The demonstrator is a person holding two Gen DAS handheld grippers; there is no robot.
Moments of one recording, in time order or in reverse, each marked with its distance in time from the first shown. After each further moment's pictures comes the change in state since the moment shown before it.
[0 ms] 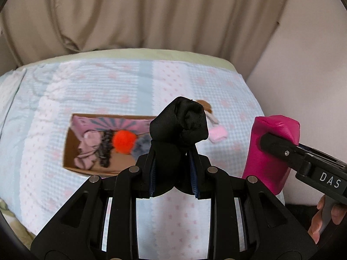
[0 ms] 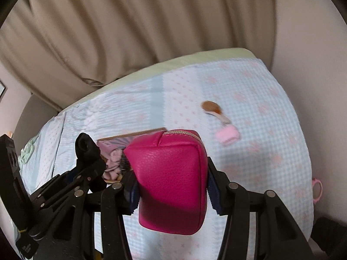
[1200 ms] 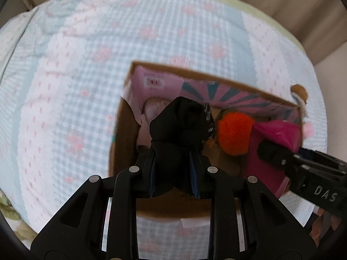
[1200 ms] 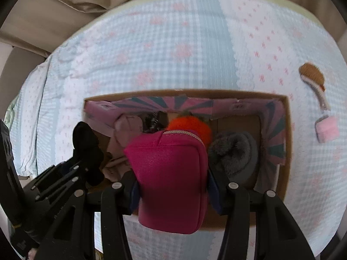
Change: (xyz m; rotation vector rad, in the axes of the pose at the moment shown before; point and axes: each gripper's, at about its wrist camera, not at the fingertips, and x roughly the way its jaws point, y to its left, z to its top) left arm 0.202 0.259 -0.004 -0.188 0.335 0.107; right arm 0.295 0.147 -0.003 -0.088 0.433 -0.012
